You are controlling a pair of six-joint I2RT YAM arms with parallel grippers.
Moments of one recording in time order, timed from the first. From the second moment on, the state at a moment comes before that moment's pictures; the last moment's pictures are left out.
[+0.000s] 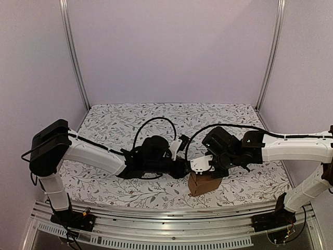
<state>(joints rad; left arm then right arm) -1.09 1.84 0.97 0.42 0.13 -0.50 1.05 1.44 1.00 -0.62 0.27 -0.74</state>
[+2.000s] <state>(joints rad) -1.17 1.82 1.00 0.44 0.20 -0.32 1.02 1.28 0.98 -0.76 0.09 -0.71</state>
